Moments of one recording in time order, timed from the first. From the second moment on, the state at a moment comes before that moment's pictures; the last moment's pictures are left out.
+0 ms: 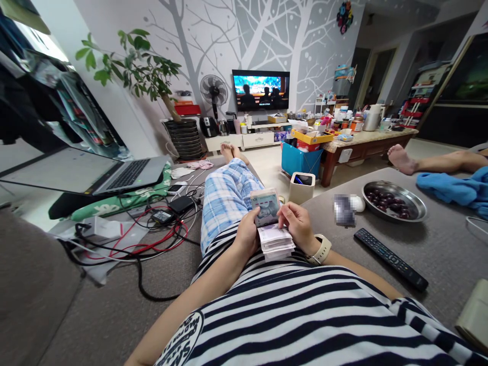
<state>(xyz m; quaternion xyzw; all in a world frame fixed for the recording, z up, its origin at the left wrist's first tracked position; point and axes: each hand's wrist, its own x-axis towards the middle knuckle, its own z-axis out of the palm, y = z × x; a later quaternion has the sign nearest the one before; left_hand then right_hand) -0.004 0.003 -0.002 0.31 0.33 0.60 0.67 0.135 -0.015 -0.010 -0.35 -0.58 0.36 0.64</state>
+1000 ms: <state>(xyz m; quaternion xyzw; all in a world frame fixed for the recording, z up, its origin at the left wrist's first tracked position) -0.001 0.000 0.002 0.31 0.34 0.60 0.66 0.135 -0.009 -0.014 -0.40 -0.56 0.33 0.65</state>
